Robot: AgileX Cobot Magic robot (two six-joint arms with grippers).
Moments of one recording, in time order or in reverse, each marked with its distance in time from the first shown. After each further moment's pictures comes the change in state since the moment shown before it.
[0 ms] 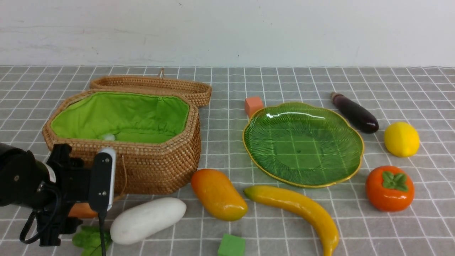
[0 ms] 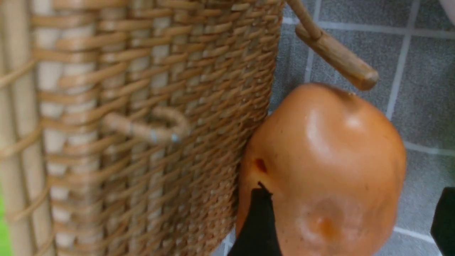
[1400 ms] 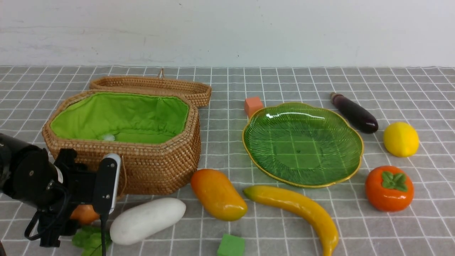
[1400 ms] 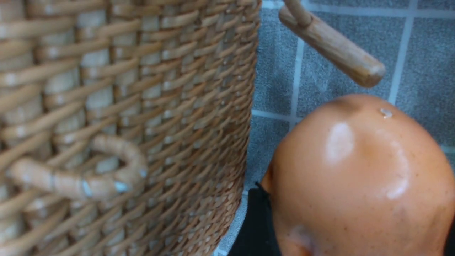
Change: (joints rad) right arm 0.000 0.000 0.000 0.044 0.011 0.004; left arm 0.000 0.093 -0.037 0.031 0.075 0.000
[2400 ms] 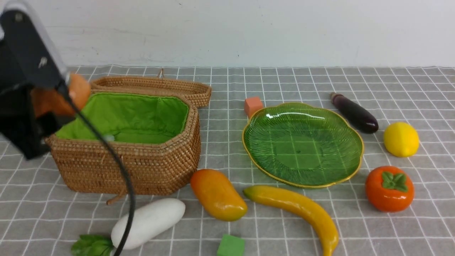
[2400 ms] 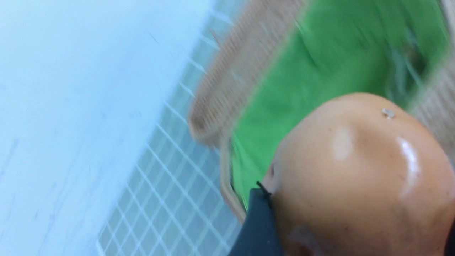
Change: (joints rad) right arm 0.000 -0.001 0.000 0.009 -0.386 0.024; left arm 0.000 -0.447 -0.244 -0.320 0.095 -0.195
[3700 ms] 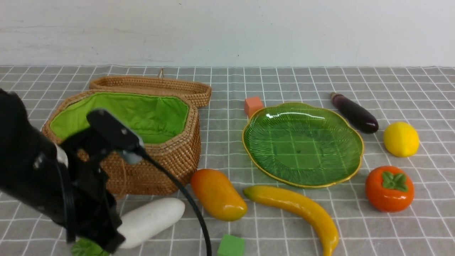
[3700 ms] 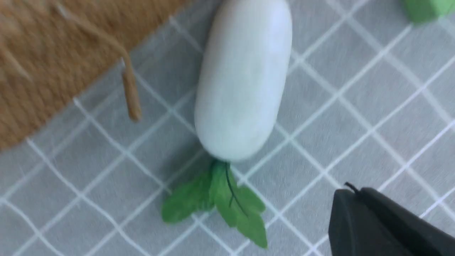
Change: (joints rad) right arm 0.000 0.000 0.000 0.017 0.065 0.056; left arm -0.295 0.123 0.116 0.018 0.430 -0.664
